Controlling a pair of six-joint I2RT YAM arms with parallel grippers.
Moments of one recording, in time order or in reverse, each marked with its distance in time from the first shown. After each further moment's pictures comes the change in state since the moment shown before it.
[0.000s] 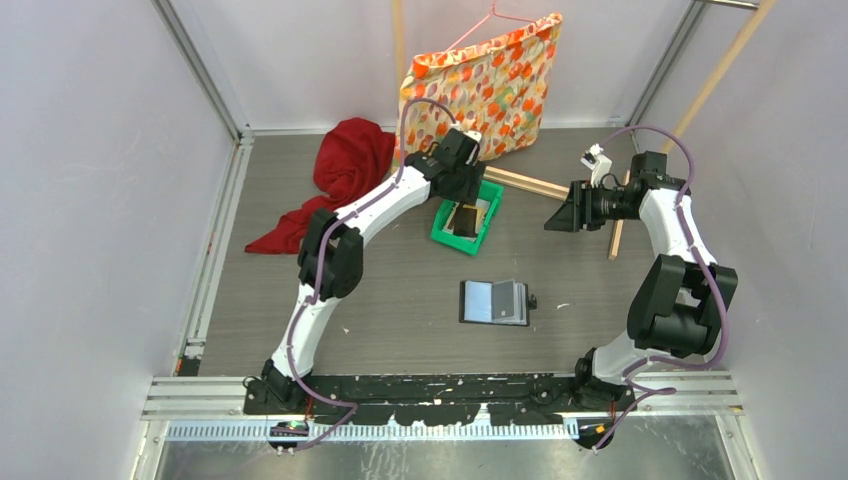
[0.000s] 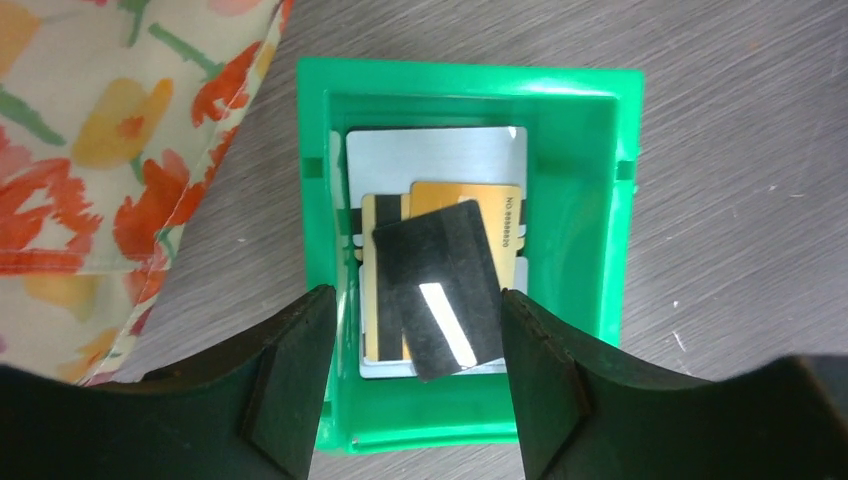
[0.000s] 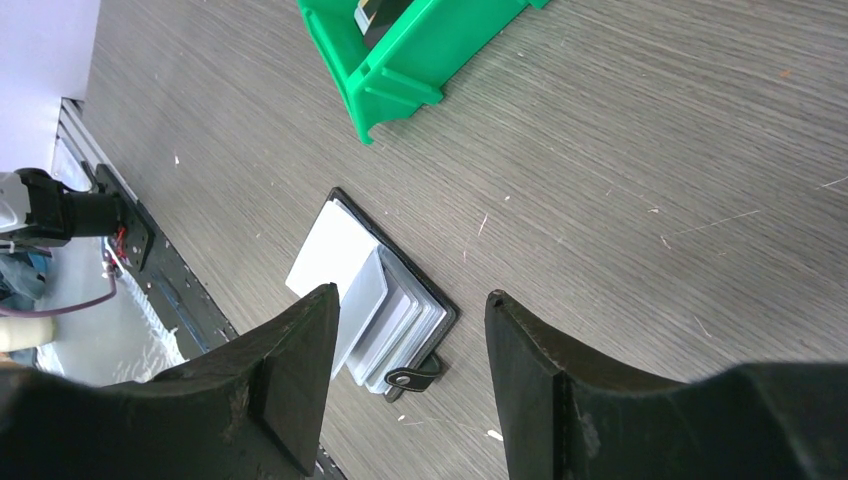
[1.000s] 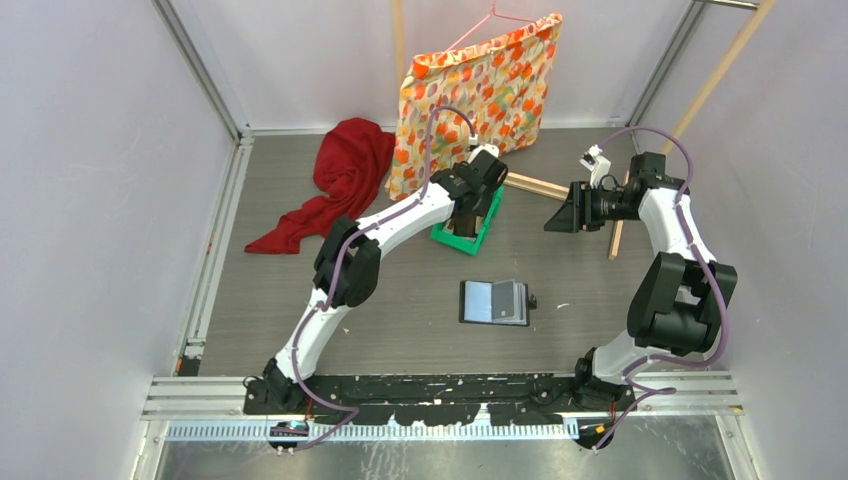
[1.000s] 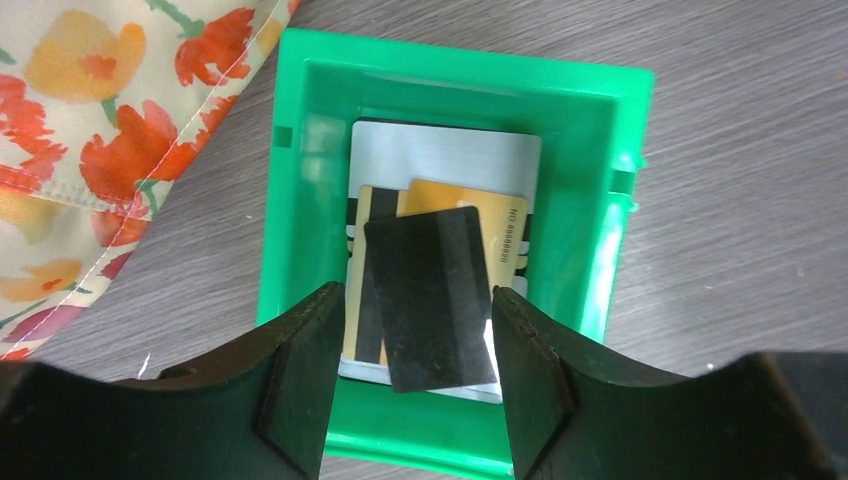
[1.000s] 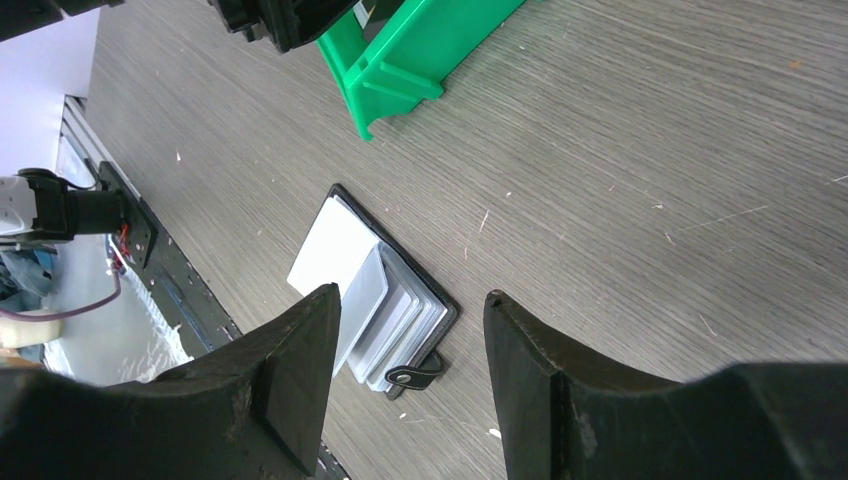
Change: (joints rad) left arm -0.124 0.032 0.003 0.032 -0.335 -0.081; right arm 0.000 0.011 0.000 -0.006 0.000 -0.004
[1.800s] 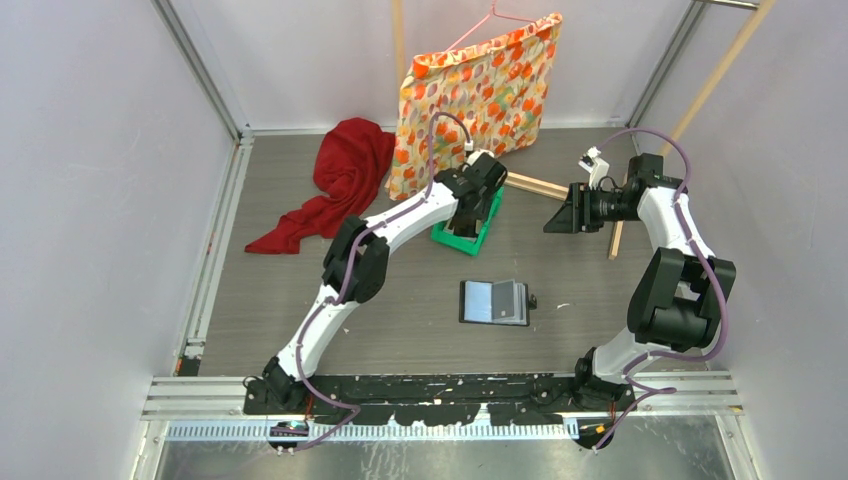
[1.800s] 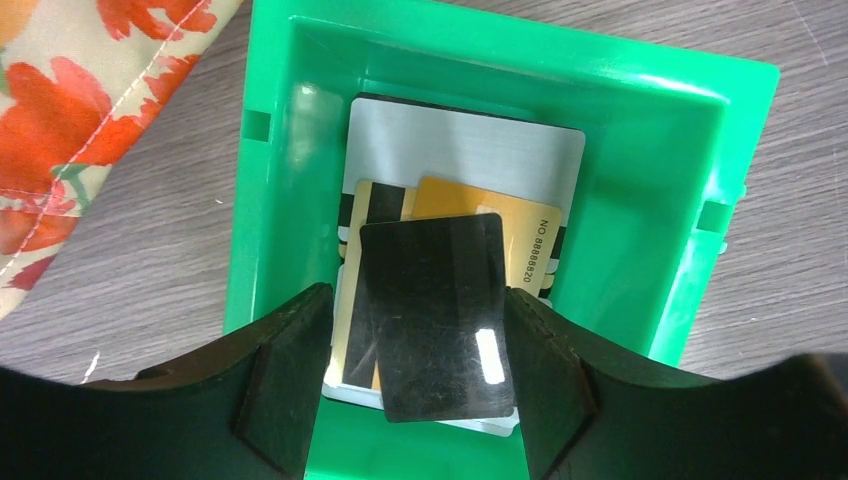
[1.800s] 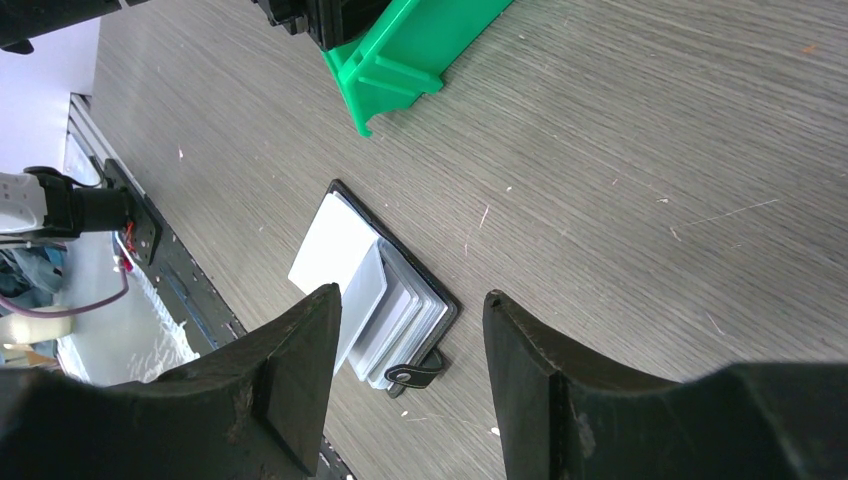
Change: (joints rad) left arm 0.015 0.108 0.091 -0.083 0.013 -0.077; right arm 0.000 0.026 0.000 -0.008 -0.001 -0.003
